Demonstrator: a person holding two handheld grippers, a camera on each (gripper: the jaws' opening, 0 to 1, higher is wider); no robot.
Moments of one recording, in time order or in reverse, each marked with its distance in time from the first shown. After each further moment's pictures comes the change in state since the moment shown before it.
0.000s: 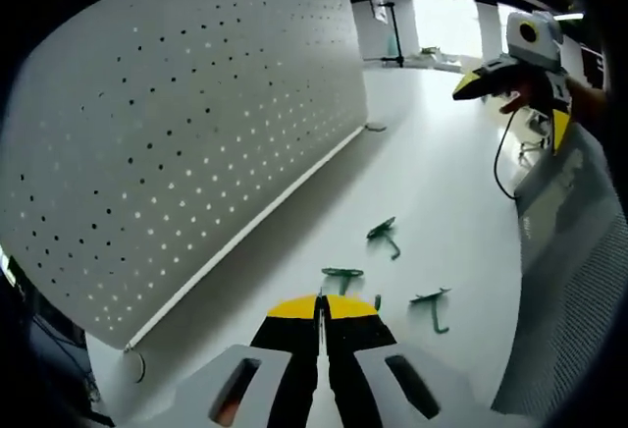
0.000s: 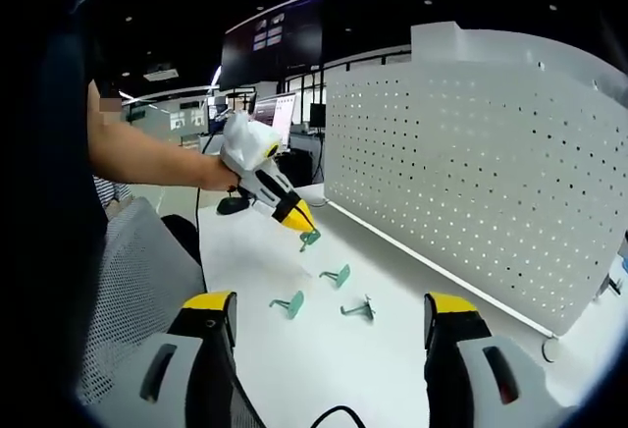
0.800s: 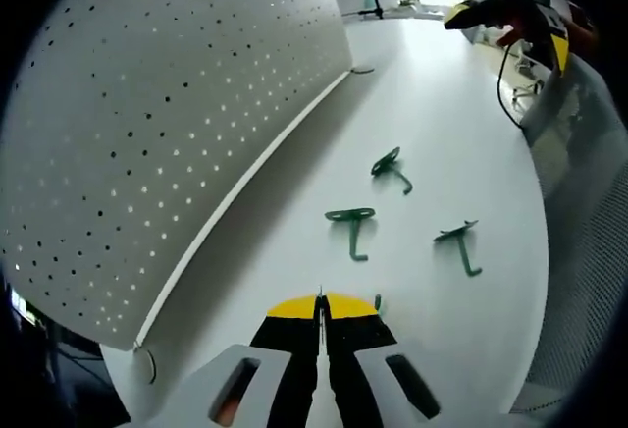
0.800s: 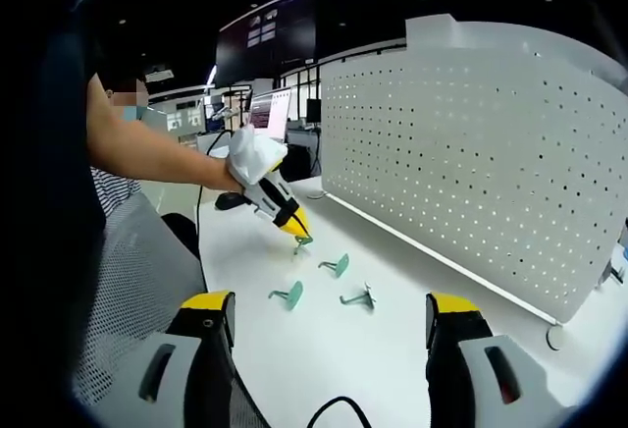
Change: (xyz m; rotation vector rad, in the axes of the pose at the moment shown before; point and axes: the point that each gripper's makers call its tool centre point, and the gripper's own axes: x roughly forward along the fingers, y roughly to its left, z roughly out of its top) left arm 0.020 0.013 -0.050 0.135 0.189 -0.002; right arm 0.000 -0.003 -0.014 0.029 0.023 0.000
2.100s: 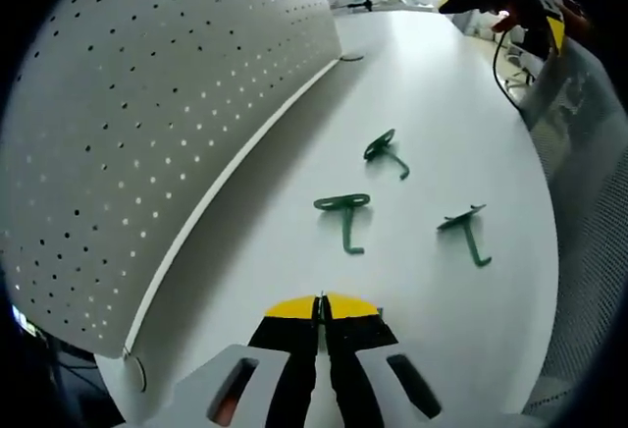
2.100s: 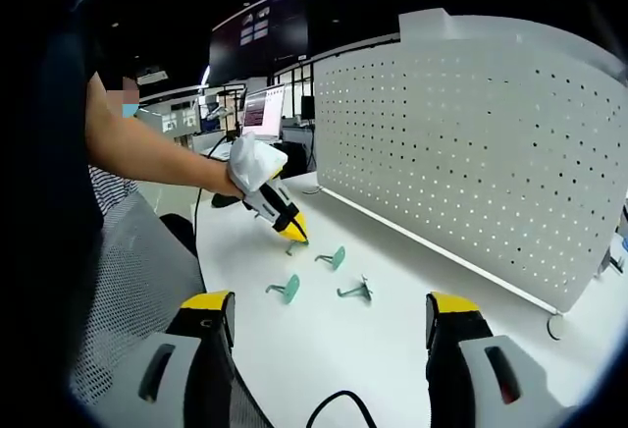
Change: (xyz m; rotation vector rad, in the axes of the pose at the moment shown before) left arm 0.021 -0.007 -0.012 0.047 0.038 -0.038; right arm -0.002 -0.004 -0.009 0.029 0.016 -0.015
